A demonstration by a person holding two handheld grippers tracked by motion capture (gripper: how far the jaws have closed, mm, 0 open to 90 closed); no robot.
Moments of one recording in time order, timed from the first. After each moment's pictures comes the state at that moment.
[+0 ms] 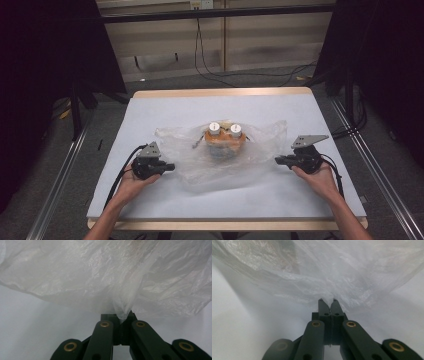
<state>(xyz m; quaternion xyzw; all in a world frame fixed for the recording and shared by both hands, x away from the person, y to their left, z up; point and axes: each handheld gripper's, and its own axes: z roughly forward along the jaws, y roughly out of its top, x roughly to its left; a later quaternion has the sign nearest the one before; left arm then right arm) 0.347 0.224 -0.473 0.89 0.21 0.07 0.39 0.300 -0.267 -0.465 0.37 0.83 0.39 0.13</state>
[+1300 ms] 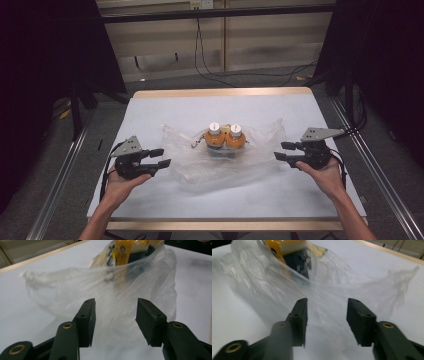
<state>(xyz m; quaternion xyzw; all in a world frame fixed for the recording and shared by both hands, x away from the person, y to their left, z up) 0.322 0.239 -0.411 0.83 0.23 0.11 0.49 0.288 -0.269 -0.419 0.36 0.80 0.45 0.16</state>
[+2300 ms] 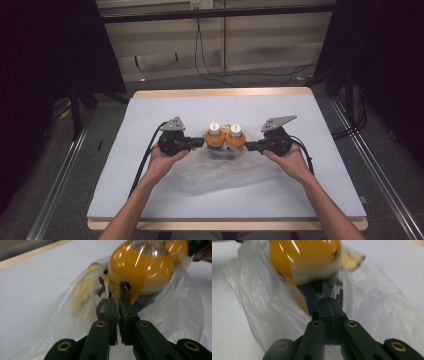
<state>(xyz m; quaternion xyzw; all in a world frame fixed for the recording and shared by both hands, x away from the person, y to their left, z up) 0.383 0.141 -0.429 0.85 0.21 0.06 0.47 0.344 -0.193 -0.429 0.30 0.85 0.43 0.09</state>
